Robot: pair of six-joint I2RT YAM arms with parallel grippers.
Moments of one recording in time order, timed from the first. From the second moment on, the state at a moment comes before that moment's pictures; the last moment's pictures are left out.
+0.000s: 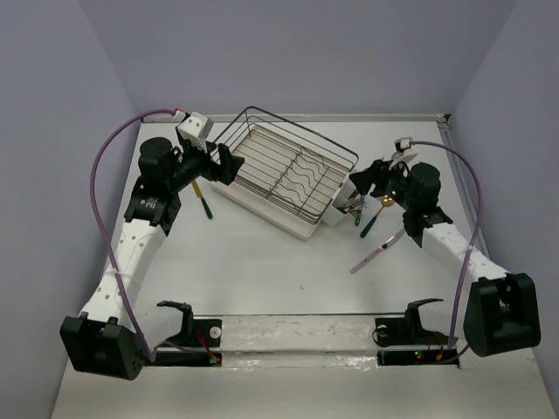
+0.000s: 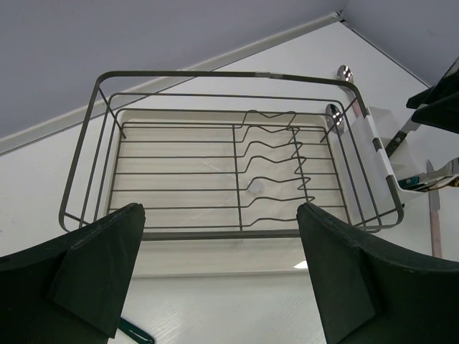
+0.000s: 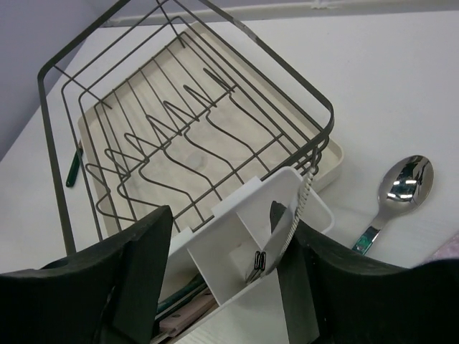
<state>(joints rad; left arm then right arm) -0.18 1.08 1.04 -0.10 0.46 -0.03 0.16 1.21 0.68 0.37 -0.41 0.33</state>
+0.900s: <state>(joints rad) 0.04 1.66 1.29 -0.52 0.05 -0.19 0.16 1.02 0.96 0.13 -0.17 0.26</state>
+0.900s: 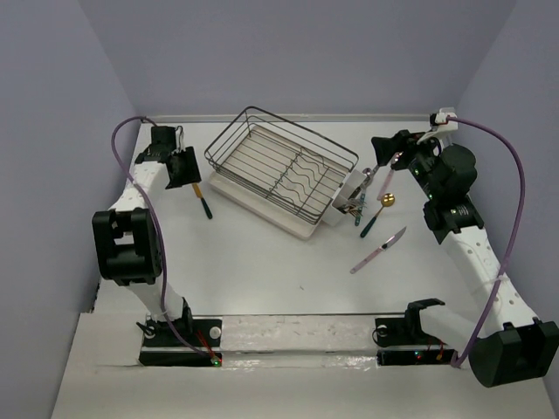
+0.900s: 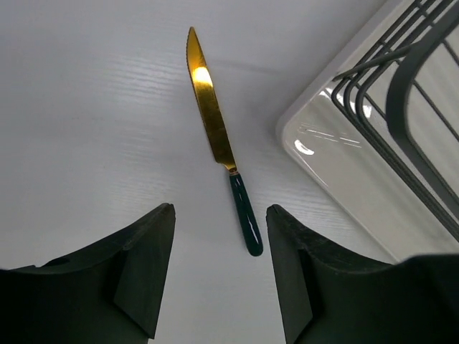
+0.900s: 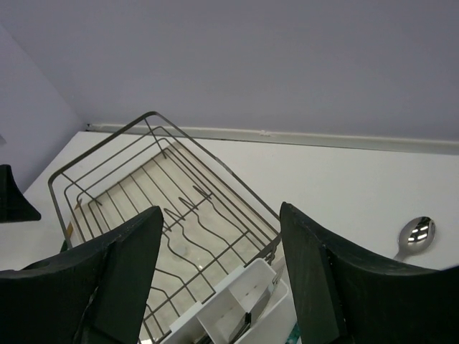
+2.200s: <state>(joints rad) 0.22 1.78 1.12 -0.47 0.00 -0.27 0.16 1.02 0.96 0.08 -0.12 0.26</state>
